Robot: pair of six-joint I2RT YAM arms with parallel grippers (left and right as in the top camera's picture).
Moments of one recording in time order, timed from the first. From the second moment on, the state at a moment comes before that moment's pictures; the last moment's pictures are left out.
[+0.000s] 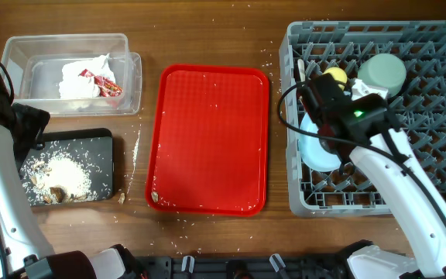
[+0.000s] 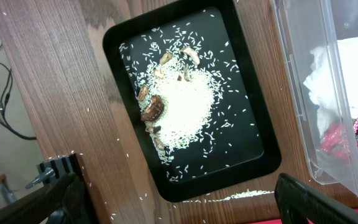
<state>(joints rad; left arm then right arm) 0.43 1.47 1.57 -1.47 -0.28 -0.84 0.41 1.40 1.30 -1.44 0.67 0.76</state>
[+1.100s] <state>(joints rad) 0.43 1.47 1.57 -1.47 -0.28 -0.84 -0.06 1.38 1.65 -1.33 0.22 0.38</state>
